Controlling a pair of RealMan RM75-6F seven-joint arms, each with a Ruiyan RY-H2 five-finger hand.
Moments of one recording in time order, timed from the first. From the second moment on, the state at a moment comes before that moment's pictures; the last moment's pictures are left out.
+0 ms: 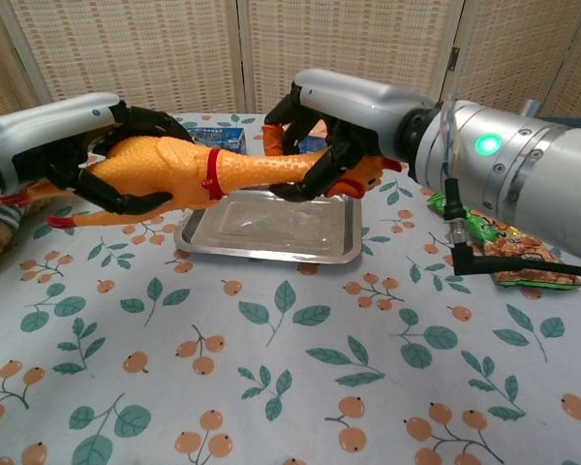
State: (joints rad) left arm -0.60 -1.39 -0.16 -1.73 1.37 1.06 -0.10; right arm 0.84 -1.60 0.25 -1.80 -1.02 1.06 -0.43
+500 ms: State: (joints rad) left arm -0.59 -1.41 -0.16 -1.72 1.38 1.11 -0.06; right arm 0.83 -1.58 0.24 -1.81 -1.01 1.07 -0.42
